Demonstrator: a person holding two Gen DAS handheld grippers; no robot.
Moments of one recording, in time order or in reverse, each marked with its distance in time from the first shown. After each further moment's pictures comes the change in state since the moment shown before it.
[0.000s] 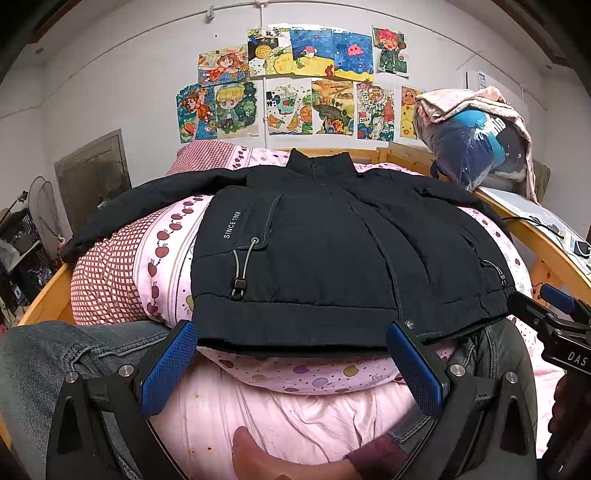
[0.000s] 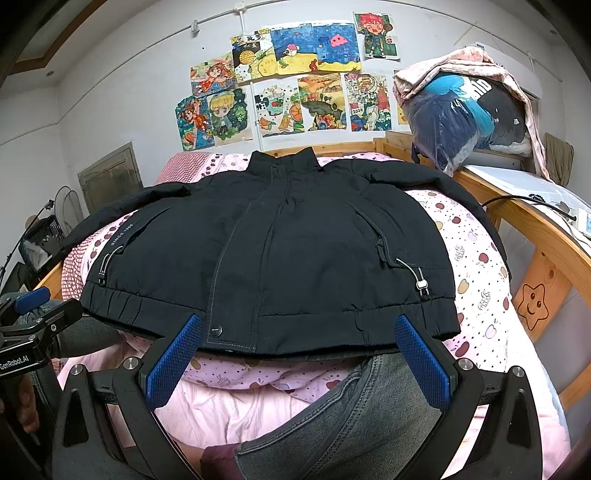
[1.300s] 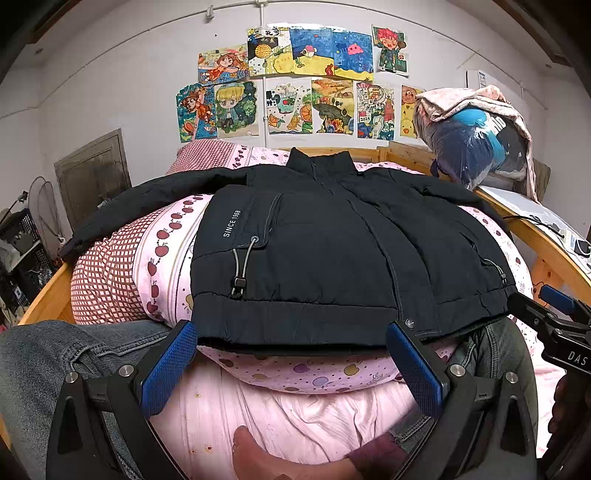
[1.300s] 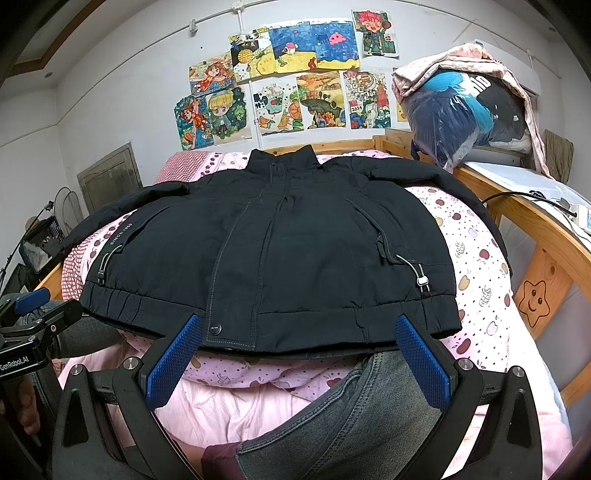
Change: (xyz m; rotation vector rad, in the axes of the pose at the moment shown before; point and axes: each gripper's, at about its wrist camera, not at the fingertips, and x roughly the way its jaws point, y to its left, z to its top) left arm 0.000 0.000 0.000 0.000 0.001 0.000; right arm 0.001 -0.001 -0.002 0.005 0.006 0.002
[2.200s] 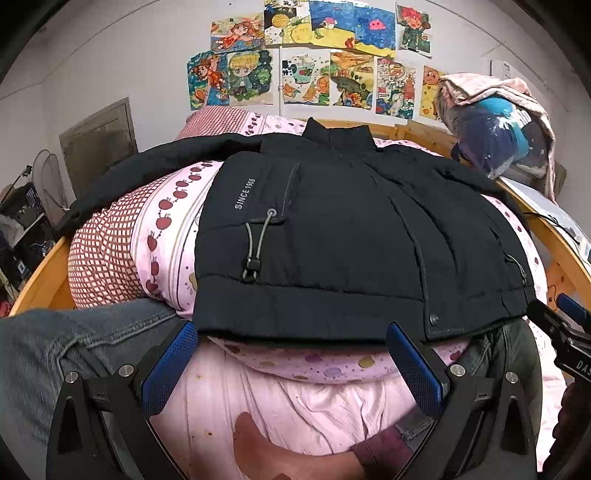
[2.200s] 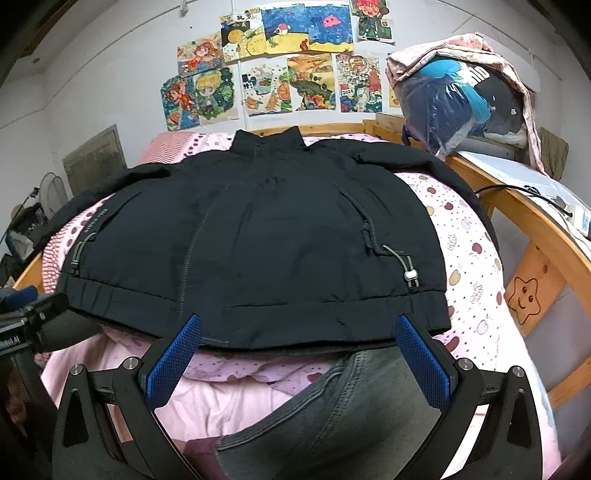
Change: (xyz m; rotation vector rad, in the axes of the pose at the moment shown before) left arm 0.032 0.015 0.005 -0.056 0.126 0.032; right arm 0.019 0.002 0.007 -0.015 0.085 -0.073
